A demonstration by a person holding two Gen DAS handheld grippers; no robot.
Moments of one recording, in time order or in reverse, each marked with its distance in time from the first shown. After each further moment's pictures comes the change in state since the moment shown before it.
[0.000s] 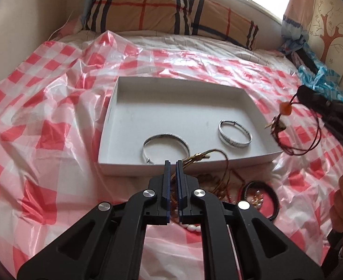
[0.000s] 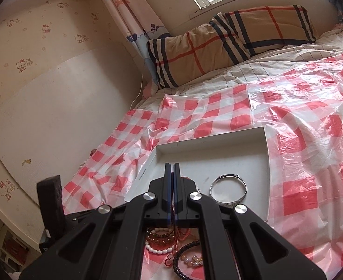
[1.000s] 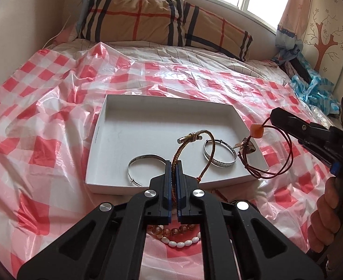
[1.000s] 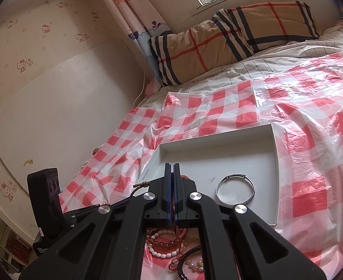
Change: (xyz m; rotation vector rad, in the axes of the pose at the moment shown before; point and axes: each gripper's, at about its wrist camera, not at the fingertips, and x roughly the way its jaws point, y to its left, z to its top) left arm -0.013 -0.017 0.023 -0.013 -0.075 -0.055; right arm 0.014 0.003 0.001 0.007 0.008 0.022
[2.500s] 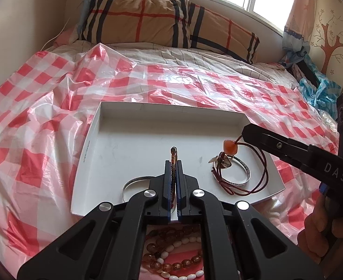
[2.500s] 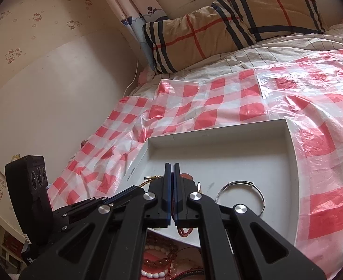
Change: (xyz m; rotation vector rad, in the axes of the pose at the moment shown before) left arm 0.045 0.001 0.017 -0.009 -0.017 0.040; right arm 0.062 -0.012 0.001 -0.020 0.075 -0.052
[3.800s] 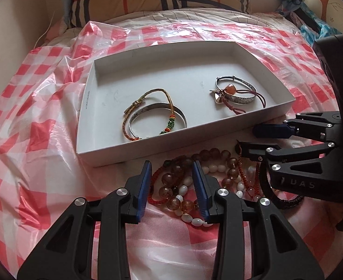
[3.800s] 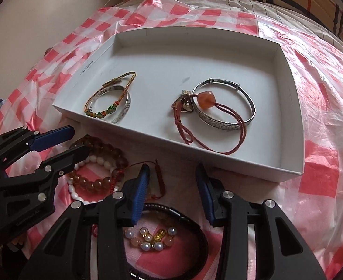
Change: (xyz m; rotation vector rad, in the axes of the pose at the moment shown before) left arm 0.001 -0.012 -0.056 0.201 0.220 0.092; right arm 0.043 0.000 -0.071 -0.267 0.438 -0.273
